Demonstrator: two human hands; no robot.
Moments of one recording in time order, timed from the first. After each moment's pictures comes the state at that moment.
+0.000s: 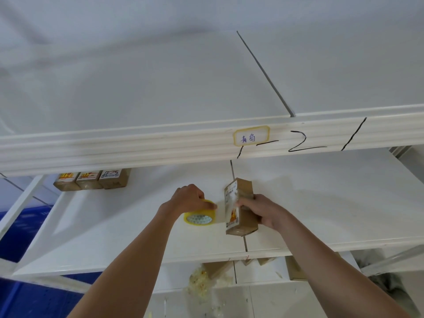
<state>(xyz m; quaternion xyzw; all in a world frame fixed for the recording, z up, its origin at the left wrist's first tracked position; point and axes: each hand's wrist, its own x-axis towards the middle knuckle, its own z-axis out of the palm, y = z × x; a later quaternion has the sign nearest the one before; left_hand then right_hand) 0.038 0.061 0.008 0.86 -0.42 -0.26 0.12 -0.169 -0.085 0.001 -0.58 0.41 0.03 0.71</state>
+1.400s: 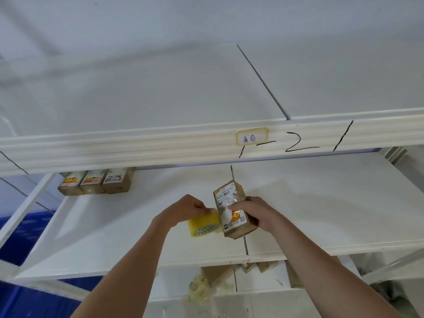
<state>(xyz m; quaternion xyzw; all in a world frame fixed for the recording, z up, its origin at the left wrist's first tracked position) 0.031 0.086 0.003 0.82 -0.36 -0.38 0.23 -0.162 -0.070 0.013 -0.58 0.41 0.02 0.70</state>
